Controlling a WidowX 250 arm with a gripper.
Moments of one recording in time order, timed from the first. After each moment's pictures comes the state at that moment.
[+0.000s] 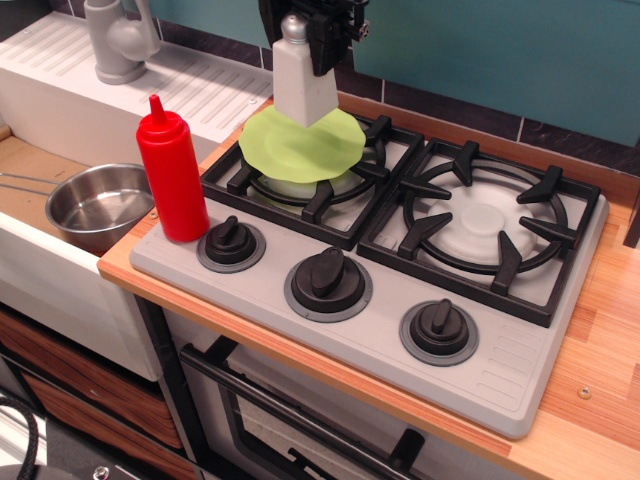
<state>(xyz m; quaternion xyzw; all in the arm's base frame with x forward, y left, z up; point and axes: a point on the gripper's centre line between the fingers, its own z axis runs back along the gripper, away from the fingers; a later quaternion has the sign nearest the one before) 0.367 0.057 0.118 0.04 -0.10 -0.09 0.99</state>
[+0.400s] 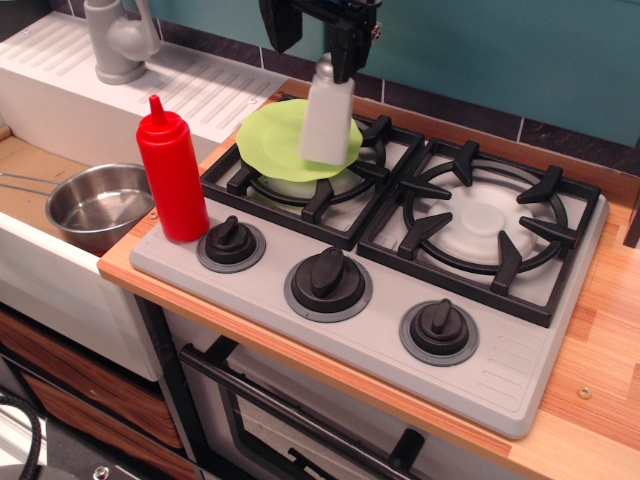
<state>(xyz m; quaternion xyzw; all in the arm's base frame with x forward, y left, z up) 0.366 0.050 0.117 0.04 -0.10 -0.08 0.99</state>
